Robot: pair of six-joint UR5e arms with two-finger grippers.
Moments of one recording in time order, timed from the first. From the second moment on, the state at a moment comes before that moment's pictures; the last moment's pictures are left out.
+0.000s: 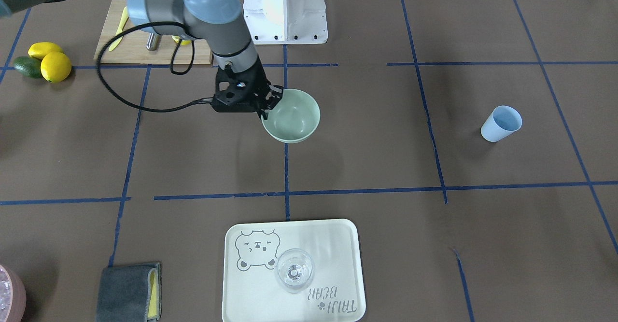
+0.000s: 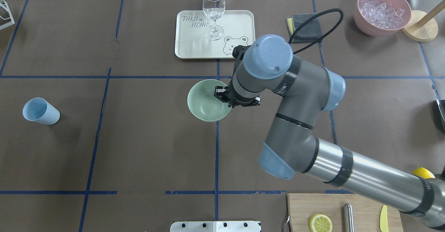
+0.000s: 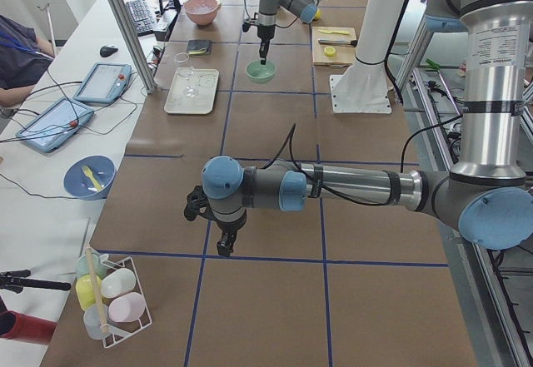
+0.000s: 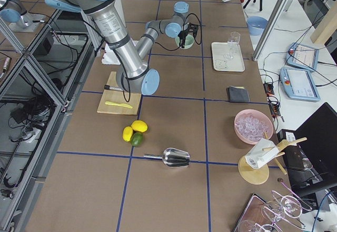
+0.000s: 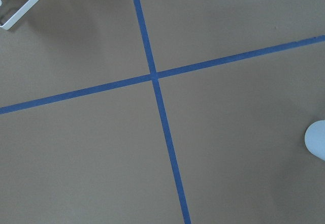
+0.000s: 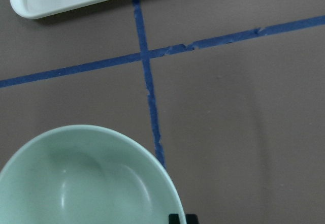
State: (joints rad) left arm -1.58 -1.53 -1.68 -1.55 -2.41 0.20; right arm 0.53 -0.82 1.63 -1.50 1.89 1.41
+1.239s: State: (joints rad) left arm -1.58 -1.53 -1.67 -1.55 -2.41 0.20; right arm 0.46 -0.74 1.46 -1.41 1.75 1.47
